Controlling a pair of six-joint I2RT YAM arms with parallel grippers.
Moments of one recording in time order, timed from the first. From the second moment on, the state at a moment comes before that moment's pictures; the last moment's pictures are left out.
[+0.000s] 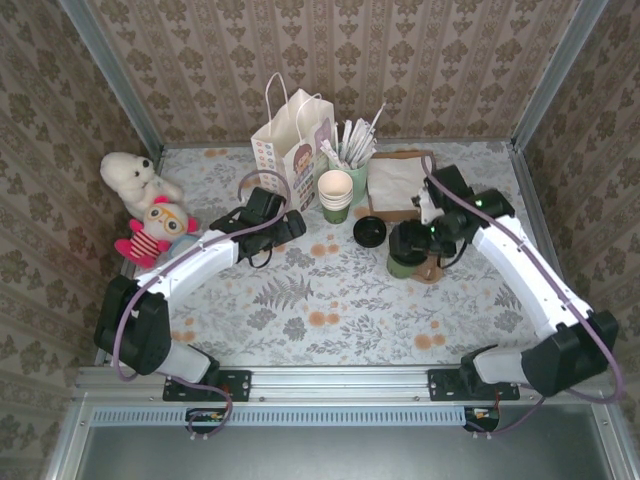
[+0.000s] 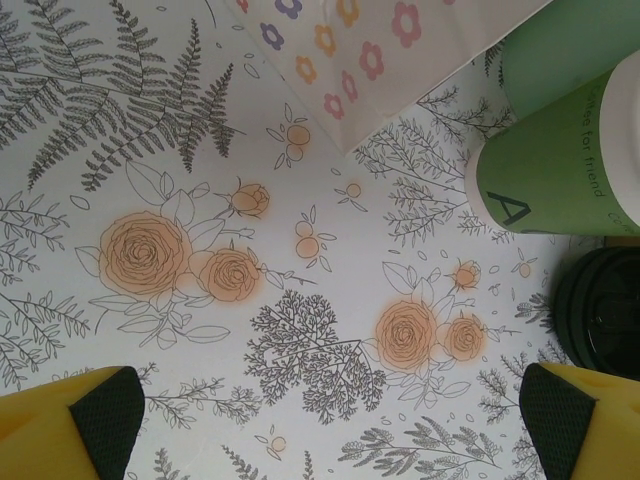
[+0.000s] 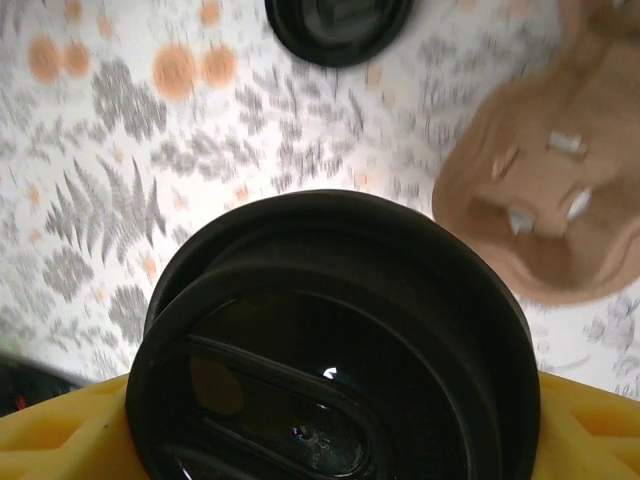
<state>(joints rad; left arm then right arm) -0.57 1.46 1.02 -0.49 -0.11 -0.81 0.30 1.37 1.36 -1.18 -0.23 0.36</state>
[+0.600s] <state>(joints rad) -0.57 1.41 1.02 -0.50 -0.14 -0.80 -0.17 1.78 1.86 -1.15 -0.10 0.29</state>
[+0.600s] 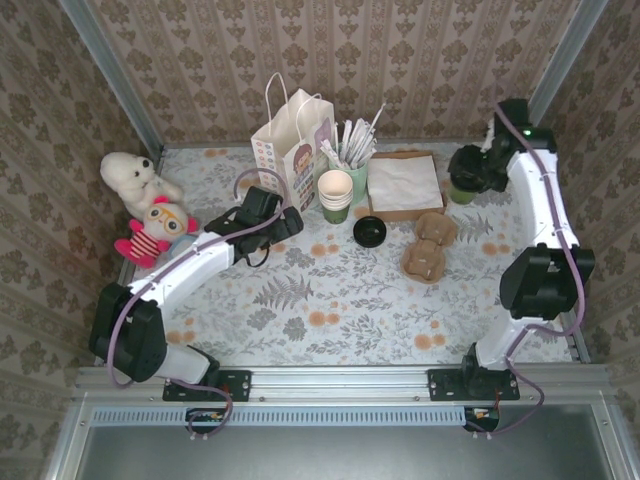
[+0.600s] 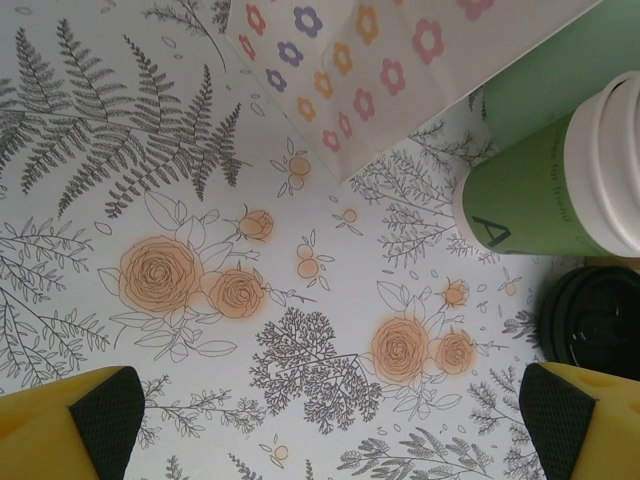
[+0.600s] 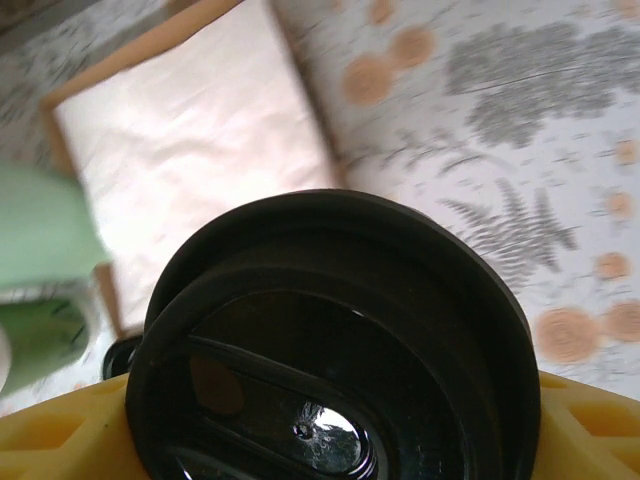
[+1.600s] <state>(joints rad) -0.52 1.25 0.85 -0.38 -0.17 -0.78 -0.16 2.28 2.17 -1.07 -0.14 0.39</state>
